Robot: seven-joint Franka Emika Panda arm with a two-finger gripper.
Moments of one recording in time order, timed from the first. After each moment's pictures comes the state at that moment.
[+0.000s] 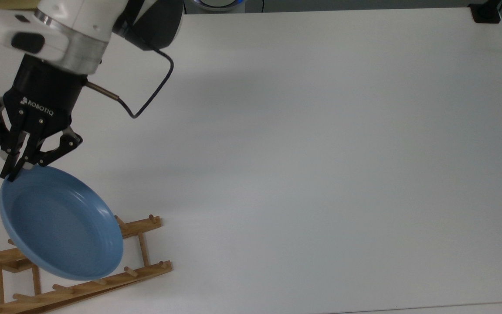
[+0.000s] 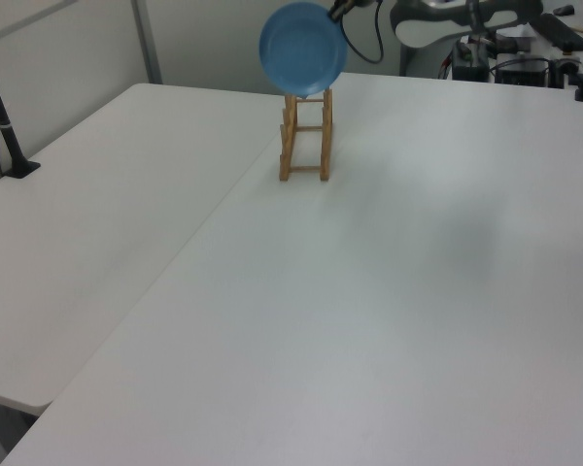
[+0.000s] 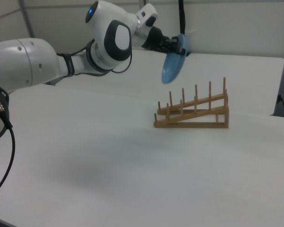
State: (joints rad) arm 0.08 0.52 -0.37 -1.28 -0.39 2.65 0.25
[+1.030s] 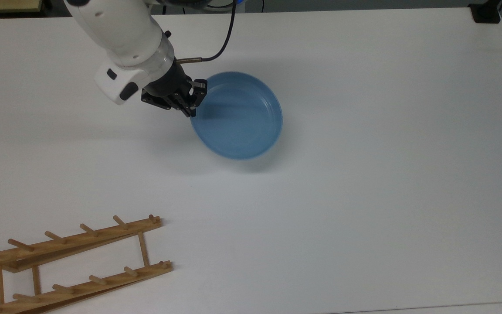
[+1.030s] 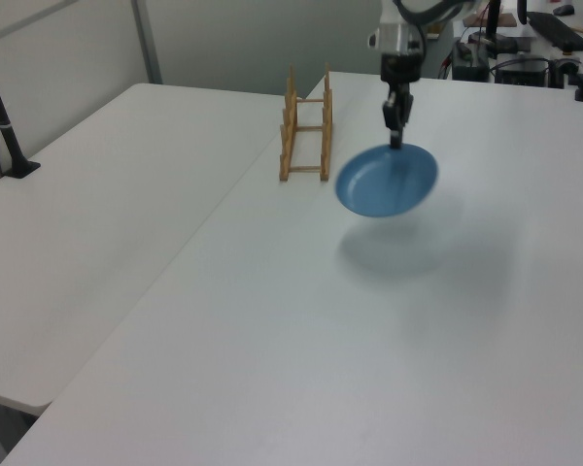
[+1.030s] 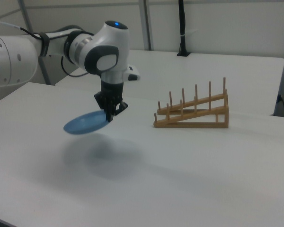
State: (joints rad) arm 0.18 0.36 -0.35 -1.55 0.35 1.76 -0.28
